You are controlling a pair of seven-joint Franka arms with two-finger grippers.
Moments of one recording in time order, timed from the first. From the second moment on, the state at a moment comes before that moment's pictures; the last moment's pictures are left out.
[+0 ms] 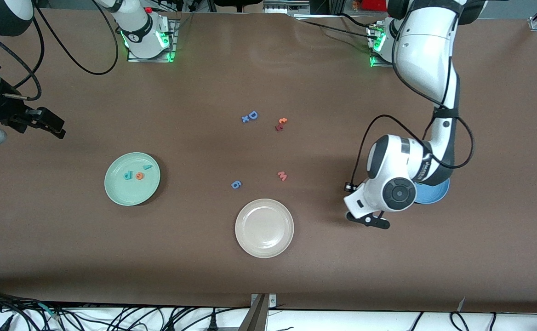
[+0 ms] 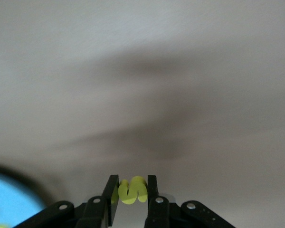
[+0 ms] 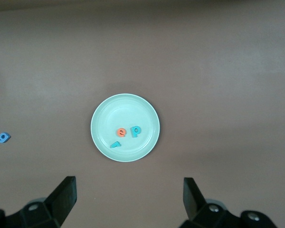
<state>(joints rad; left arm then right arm) -0.49 0.81 0.29 -1.29 -0.23 1.79 0.05 0.29 0.03 -0.26 -1.67 -0.04 1.77 0.16</state>
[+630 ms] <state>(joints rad) -0.30 0.67 0.30 -1.53 -0.17 1.79 0.34 0.29 0.03 -0.26 -1.67 -0.04 1.77 0.16</state>
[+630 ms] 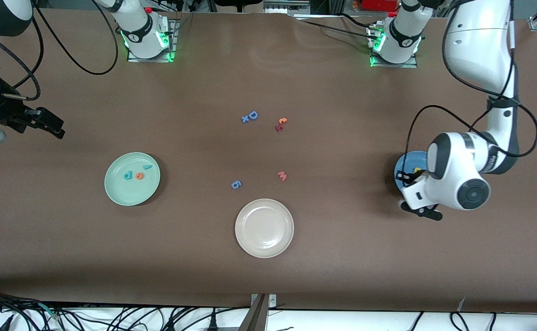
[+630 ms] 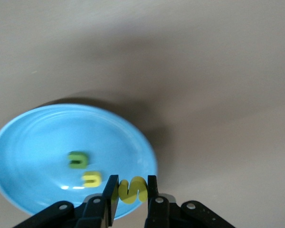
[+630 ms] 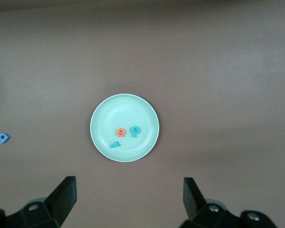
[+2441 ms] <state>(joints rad) -0.22 0.44 0.27 -1.46 -0.13 1.75 0.26 0.28 0.03 -0.26 -1.67 -0.04 1.77 0.16</state>
